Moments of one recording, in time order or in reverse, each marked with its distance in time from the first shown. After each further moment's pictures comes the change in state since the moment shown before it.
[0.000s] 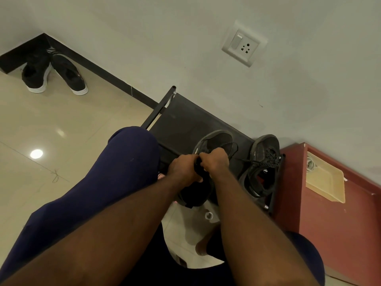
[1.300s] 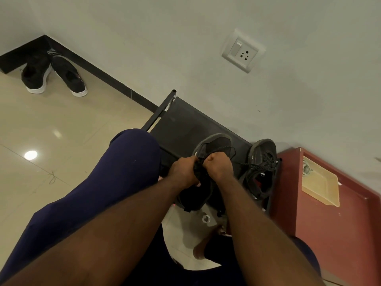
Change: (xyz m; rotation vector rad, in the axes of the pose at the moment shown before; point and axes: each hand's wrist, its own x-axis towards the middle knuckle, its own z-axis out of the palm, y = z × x) left_hand -0.002 0.001 -0.003 -0.057 -0.042 -0.018; right_hand 0.001 0.016 -0.014 -0.237 -0.014 -0.192
